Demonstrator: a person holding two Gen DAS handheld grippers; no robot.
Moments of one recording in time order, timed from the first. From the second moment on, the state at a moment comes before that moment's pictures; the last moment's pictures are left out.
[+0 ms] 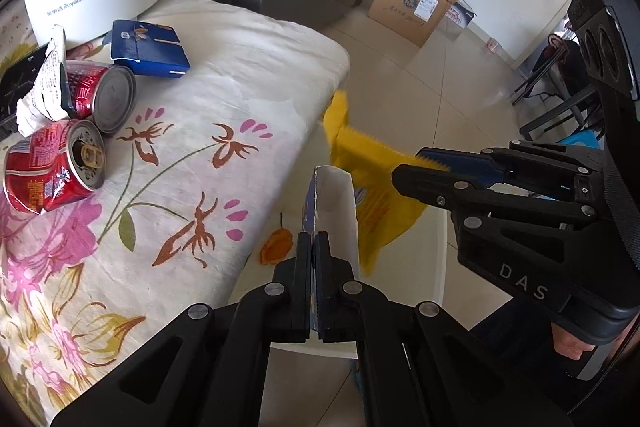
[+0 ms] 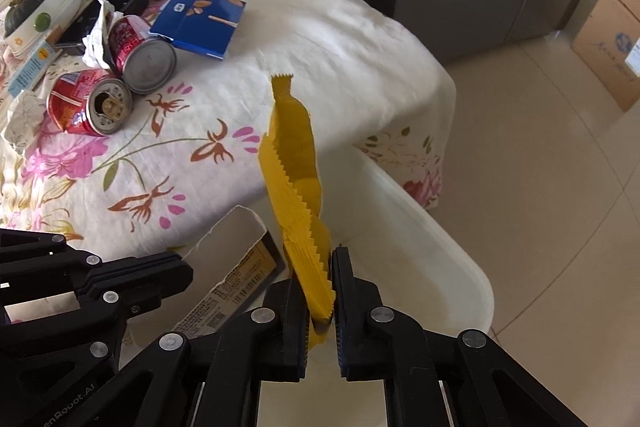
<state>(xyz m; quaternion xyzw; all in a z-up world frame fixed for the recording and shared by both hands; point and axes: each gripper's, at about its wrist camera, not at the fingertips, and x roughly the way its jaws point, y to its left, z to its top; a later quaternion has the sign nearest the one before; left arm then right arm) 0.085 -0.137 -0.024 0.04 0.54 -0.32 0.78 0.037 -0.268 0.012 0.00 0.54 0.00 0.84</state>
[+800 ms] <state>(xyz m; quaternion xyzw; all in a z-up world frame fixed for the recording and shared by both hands) 0.092 -0.112 -0.008 0.02 0.54 -0.29 0.79 0.042 -0.269 0.019 0.01 0.52 -0.02 0.85</state>
